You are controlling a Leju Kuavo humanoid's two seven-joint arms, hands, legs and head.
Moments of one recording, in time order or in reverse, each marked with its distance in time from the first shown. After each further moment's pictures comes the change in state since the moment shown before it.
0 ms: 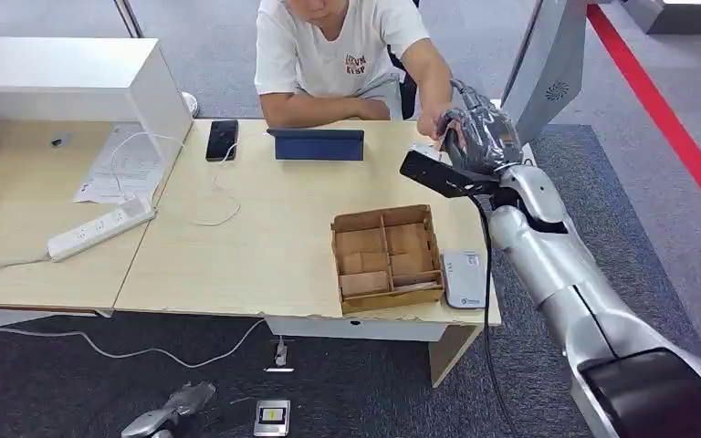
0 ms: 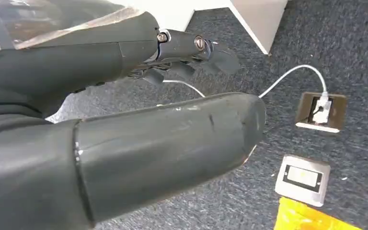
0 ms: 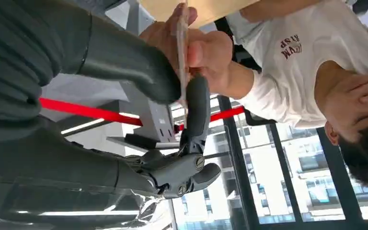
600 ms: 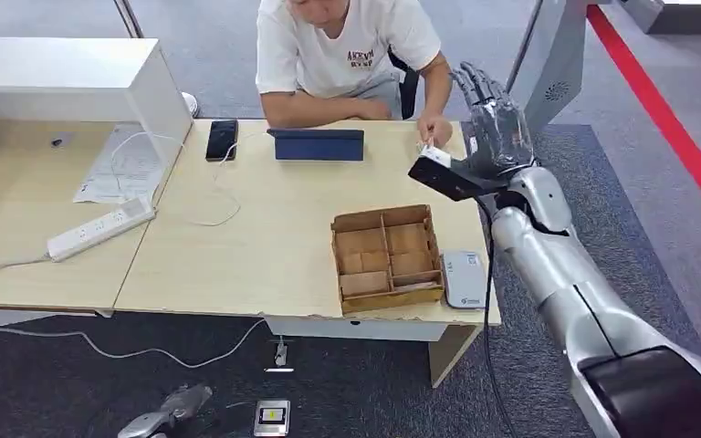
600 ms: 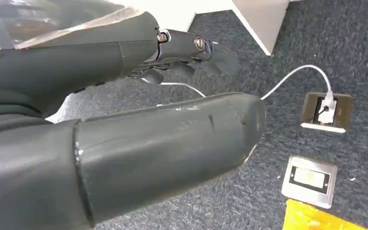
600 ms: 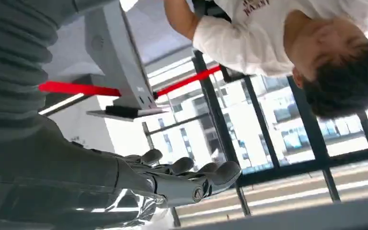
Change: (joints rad) left arm 0.005 0.007 -0.006 0.011 -0.004 0.019 -0.011; right arm -0.009 -0.009 -0.020 0.031 -0.083 -0.243 -0.189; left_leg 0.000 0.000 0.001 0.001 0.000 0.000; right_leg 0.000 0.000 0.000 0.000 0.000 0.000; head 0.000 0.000
